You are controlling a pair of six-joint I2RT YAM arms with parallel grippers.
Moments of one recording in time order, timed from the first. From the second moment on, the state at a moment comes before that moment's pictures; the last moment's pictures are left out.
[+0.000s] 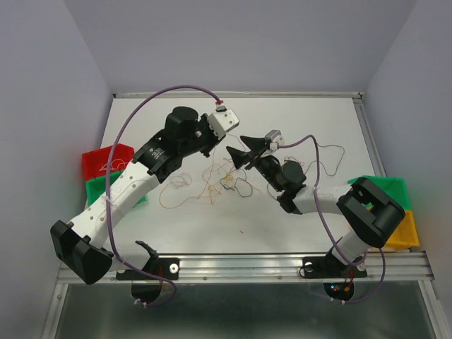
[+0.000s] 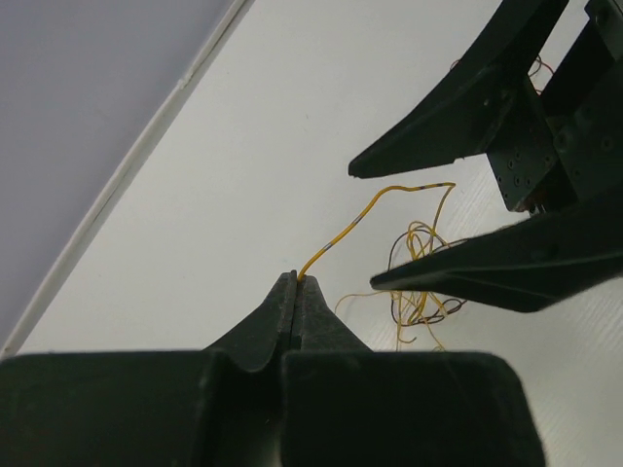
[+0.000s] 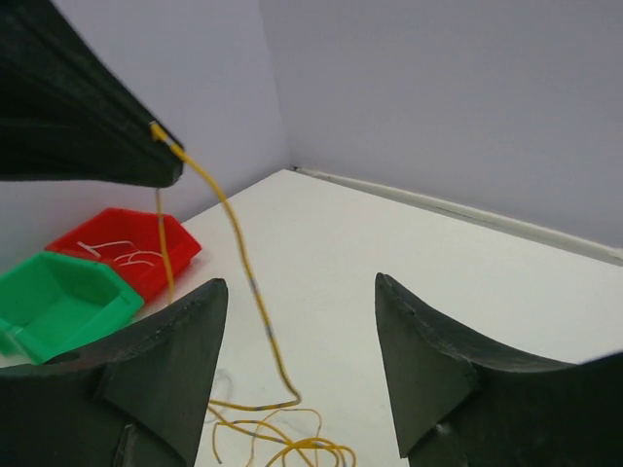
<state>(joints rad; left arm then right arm) -0.65 1.26 1.30 -0.43 0.14 0.41 0.76 1.59 0.63 1.31 0.00 0.15</state>
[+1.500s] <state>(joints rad) -0.65 1.22 2.04 -0.43 -0.20 0.41 0.77 1.79 0.70 1.40 0.31 0.13</state>
